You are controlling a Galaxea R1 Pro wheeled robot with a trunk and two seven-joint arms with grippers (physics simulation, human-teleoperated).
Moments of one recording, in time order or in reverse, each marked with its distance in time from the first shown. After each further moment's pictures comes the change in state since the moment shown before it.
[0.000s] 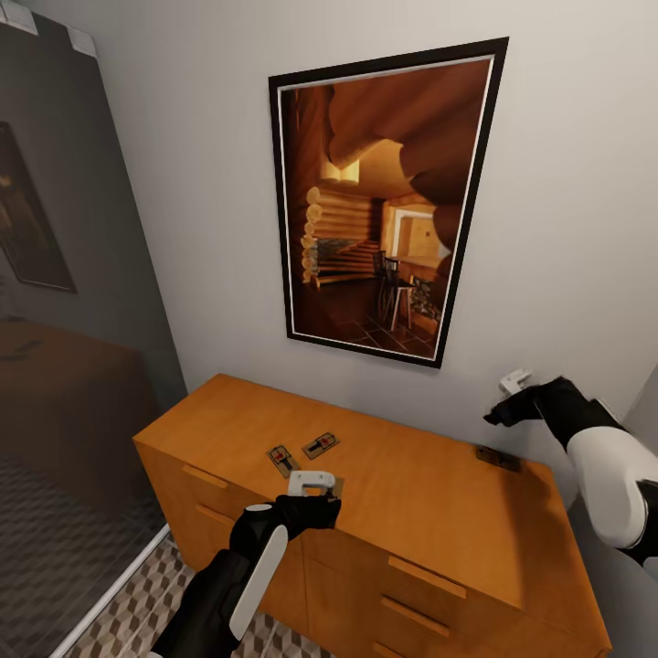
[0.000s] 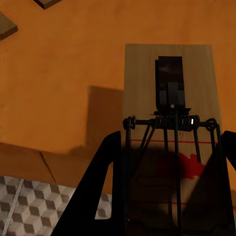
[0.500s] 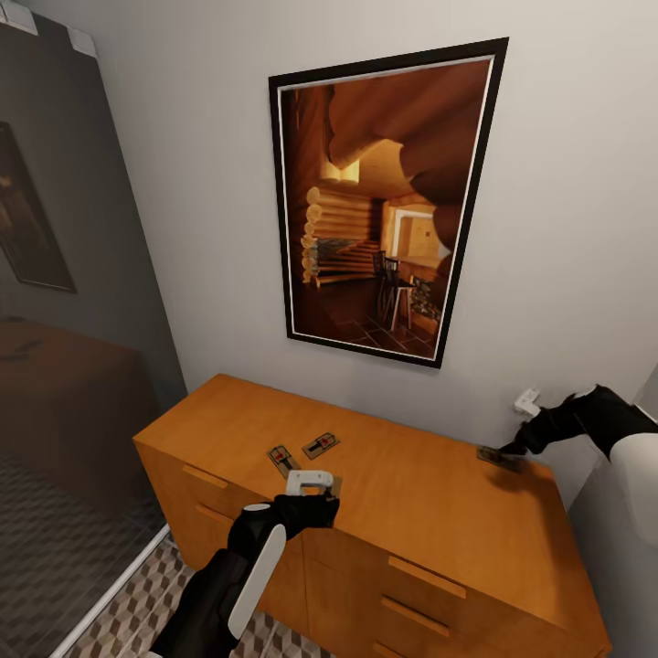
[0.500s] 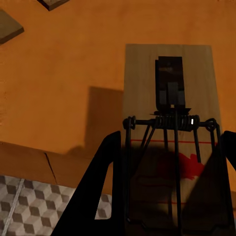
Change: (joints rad) left arm 0.000 0.002 0.008 -0.001 0.001 -0.002 0.000; right arm 0.000 -0.130 0.079 0.059 0.072 -0.183 0.428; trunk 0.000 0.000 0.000
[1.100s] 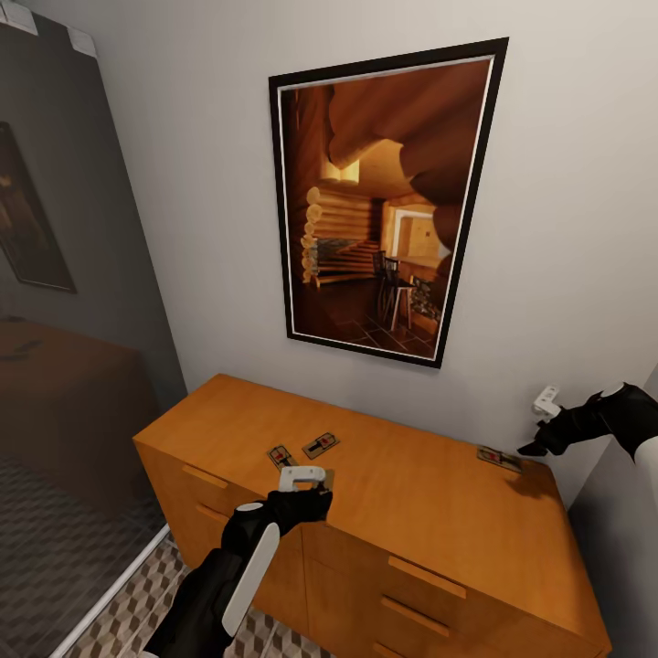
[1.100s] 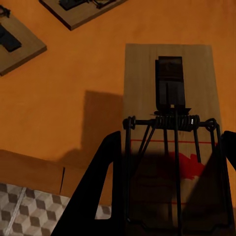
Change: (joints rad) left arm 0.000 0.014 0.021 0.000 0.004 -0.050 -0.001; right arm 0.000 -0.060 -0.004 -0.022 -0.004 -0.028 0.075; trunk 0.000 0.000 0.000
